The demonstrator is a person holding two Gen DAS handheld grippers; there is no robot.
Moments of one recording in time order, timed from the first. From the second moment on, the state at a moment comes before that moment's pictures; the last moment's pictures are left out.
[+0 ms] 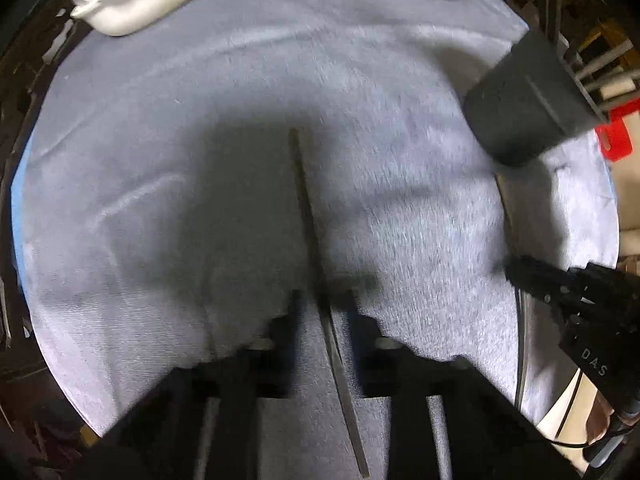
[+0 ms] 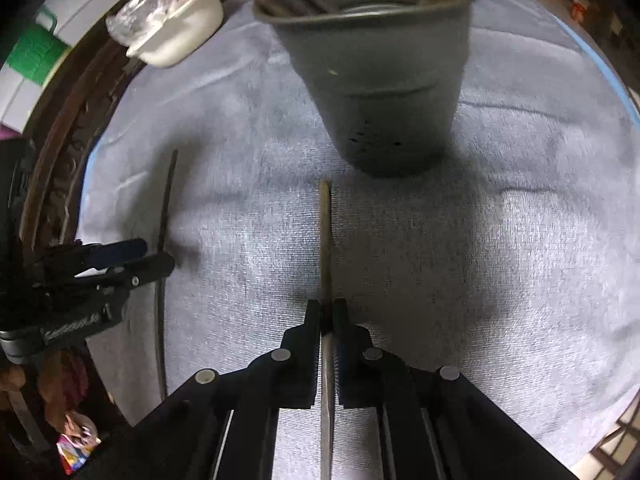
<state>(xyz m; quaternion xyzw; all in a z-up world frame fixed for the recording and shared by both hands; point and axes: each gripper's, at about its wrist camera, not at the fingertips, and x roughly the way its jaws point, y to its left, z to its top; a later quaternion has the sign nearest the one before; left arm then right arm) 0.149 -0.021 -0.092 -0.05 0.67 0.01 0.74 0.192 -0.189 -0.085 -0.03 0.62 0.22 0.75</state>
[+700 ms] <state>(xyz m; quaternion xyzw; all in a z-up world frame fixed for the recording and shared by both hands) 0.109 -0.019 -0.049 -0.08 0.61 -0.04 0.79 0.161 -0.191 -0.070 -0.01 0.58 0.23 0.79</state>
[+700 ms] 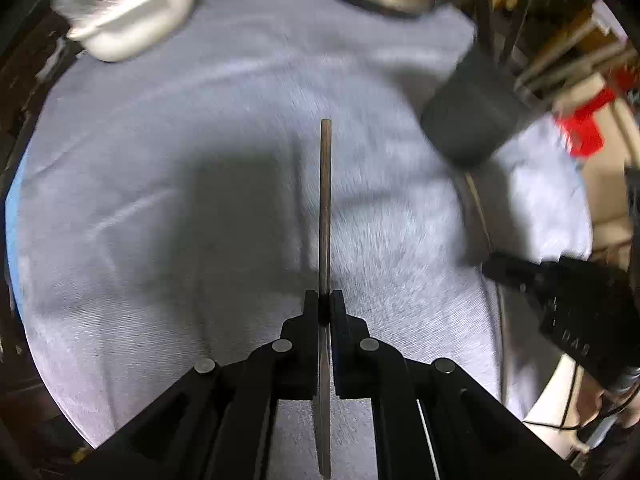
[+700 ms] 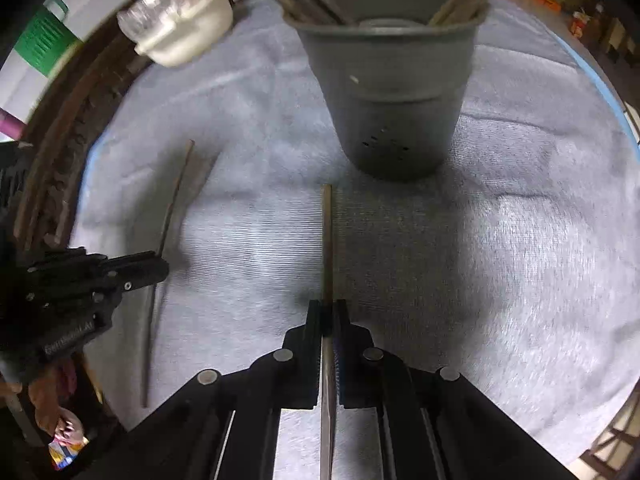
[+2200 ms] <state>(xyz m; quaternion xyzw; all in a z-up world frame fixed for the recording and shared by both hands) 0.037 0.031 0.033 -0.15 0.28 0.07 0.95 0.066 -0.239 0.048 0.06 0.17 0.09 0.98</state>
